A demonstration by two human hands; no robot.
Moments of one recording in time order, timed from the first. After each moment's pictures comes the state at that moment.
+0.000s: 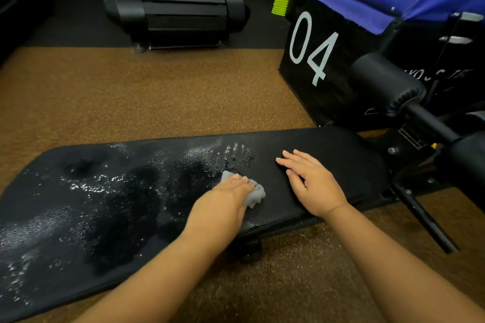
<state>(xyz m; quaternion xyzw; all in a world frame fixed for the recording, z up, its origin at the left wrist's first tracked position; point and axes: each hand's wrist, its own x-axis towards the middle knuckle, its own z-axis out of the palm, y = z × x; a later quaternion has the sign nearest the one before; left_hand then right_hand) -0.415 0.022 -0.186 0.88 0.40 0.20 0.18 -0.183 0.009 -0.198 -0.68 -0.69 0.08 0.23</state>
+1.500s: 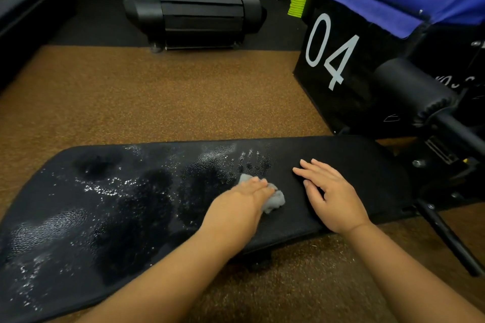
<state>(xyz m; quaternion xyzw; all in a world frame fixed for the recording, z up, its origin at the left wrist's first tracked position) -0.405 0.038 -0.178 0.89 0.39 0.16 0.16 -0.185 0.008 -0.196 -0.69 -0.69 0.08 0.23</state>
